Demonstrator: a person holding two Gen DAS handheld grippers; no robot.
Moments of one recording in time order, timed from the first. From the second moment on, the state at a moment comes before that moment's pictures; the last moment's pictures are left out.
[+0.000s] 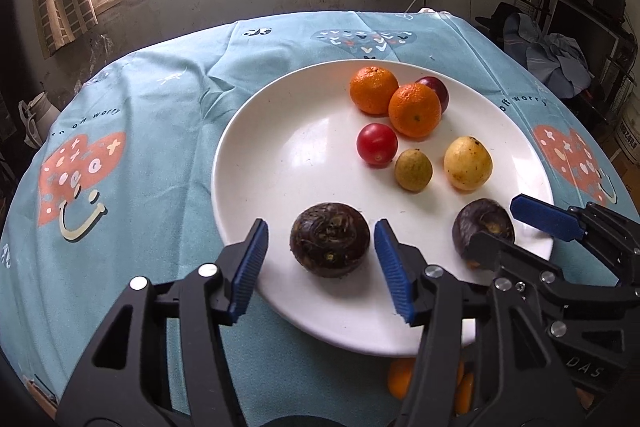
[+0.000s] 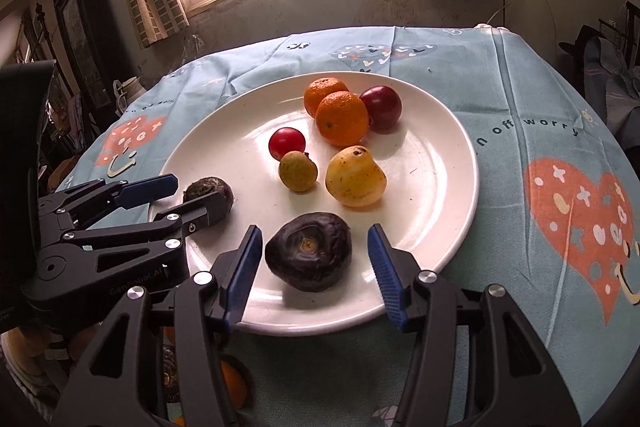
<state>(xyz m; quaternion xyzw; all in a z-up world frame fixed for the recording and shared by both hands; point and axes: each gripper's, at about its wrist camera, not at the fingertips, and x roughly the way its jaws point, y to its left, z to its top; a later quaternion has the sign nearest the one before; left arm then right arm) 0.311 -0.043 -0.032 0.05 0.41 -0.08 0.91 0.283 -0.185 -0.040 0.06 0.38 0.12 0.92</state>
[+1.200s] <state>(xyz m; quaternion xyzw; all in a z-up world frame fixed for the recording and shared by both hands) 0.133 -0.008 -0.048 0.10 0.41 -0.12 0.90 0.121 -0.185 -0.023 0.07 0.33 0.16 0.93</state>
